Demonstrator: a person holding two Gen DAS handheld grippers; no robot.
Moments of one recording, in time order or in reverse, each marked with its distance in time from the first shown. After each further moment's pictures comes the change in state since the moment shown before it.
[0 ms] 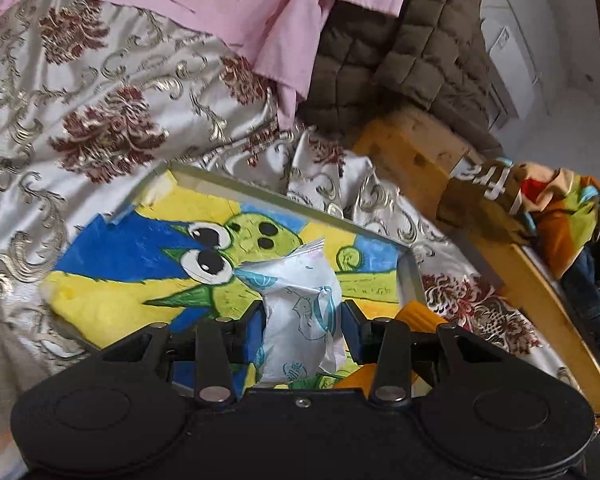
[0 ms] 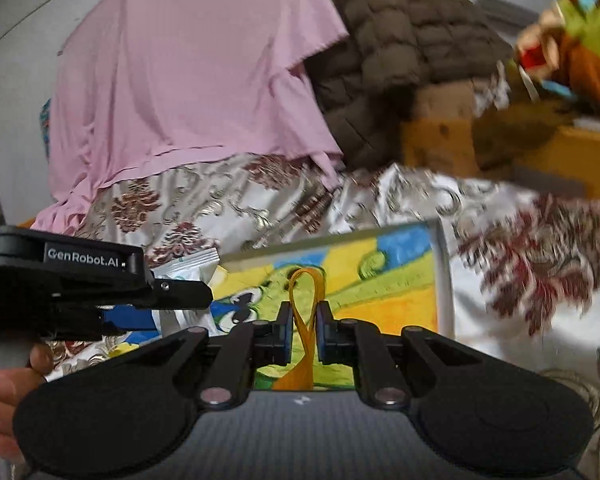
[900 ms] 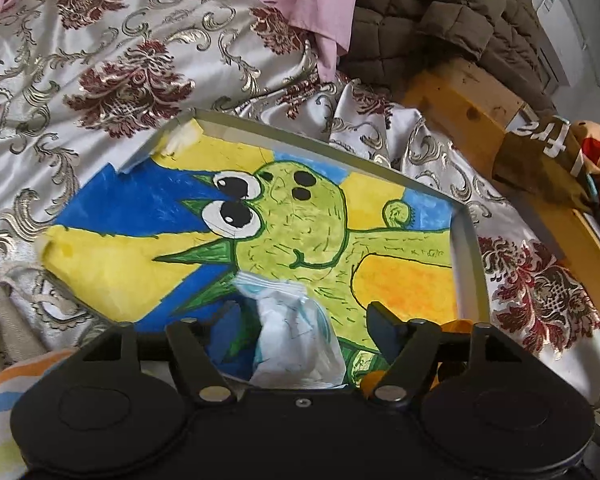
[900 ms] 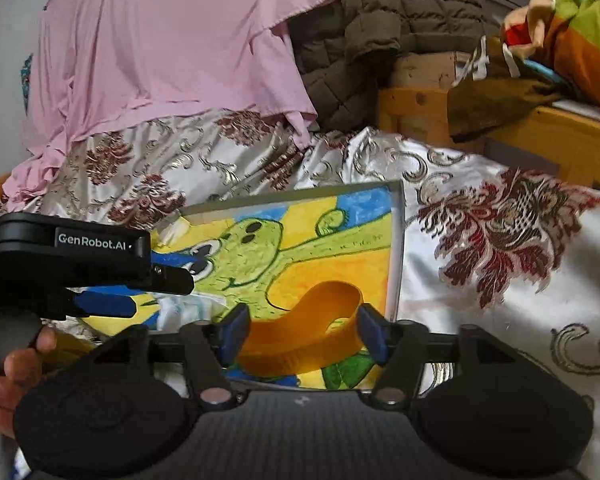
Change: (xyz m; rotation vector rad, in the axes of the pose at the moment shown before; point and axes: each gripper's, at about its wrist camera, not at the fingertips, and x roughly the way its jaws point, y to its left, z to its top) left arm 0.036 -0.006 -0.018 -0.010 0.093 0.161; right arm -0.009 -0.014 -0.007 -0.074 0.110 -0.076
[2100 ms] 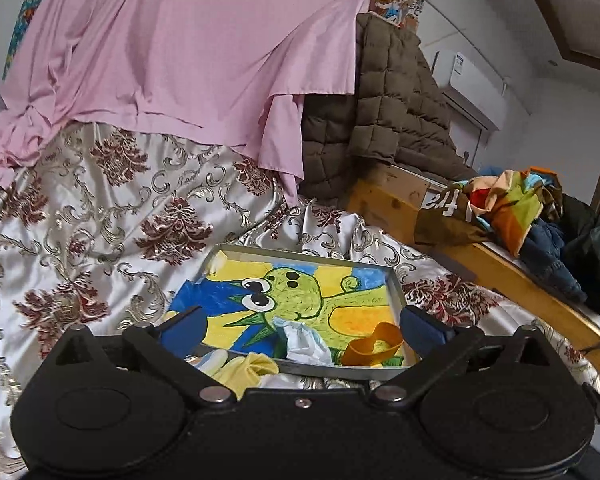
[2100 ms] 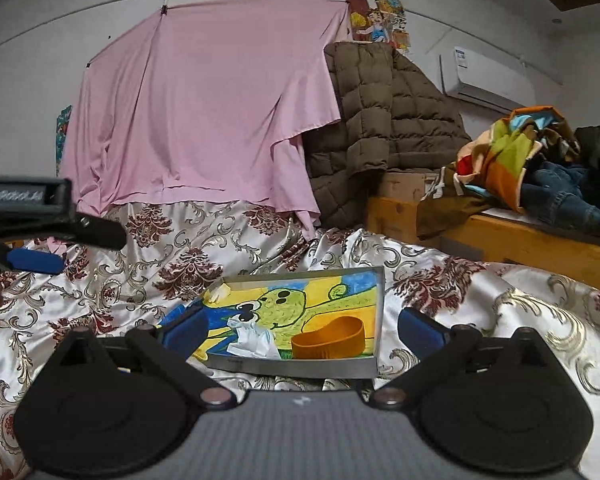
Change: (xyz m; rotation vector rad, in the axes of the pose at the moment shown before) left arm -0.239 0.009 -0.068 0.214 -0.346 -0.041; right arm -0.187 0.071 -0.044 -0.046 -0.284 -0.072
